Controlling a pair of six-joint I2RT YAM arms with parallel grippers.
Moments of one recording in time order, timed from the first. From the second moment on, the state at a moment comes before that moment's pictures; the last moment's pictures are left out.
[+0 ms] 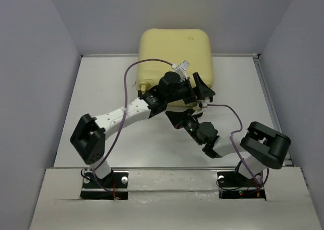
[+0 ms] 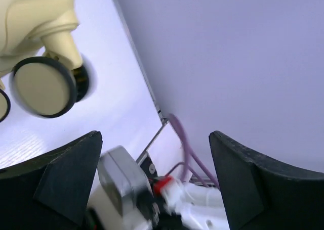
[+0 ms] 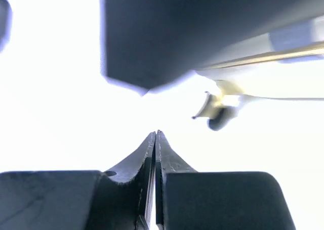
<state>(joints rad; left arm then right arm) -0.87 1.71 1.34 0.13 0.24 -1.07 0.93 1.58 0.39 1.32 0.33 0.84</state>
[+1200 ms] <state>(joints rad) -0.43 1.21 0.95 -0.35 0.07 -0.51 0.89 1.14 0.53 0.25 0.43 0.58</state>
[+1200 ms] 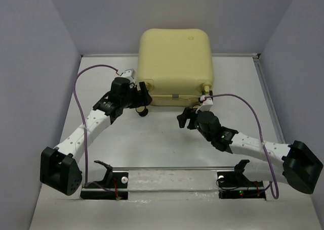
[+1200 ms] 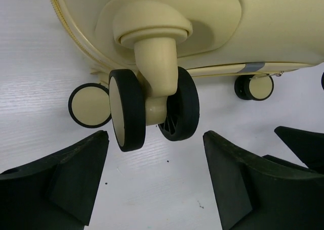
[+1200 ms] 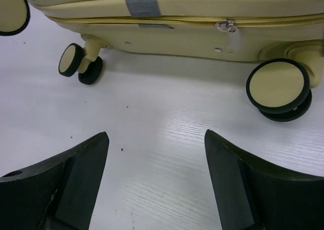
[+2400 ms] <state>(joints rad) -0.42 1.10 0.65 0.10 0.21 -0.82 0.64 1.35 0.71 0.28 0.36 0.48</state>
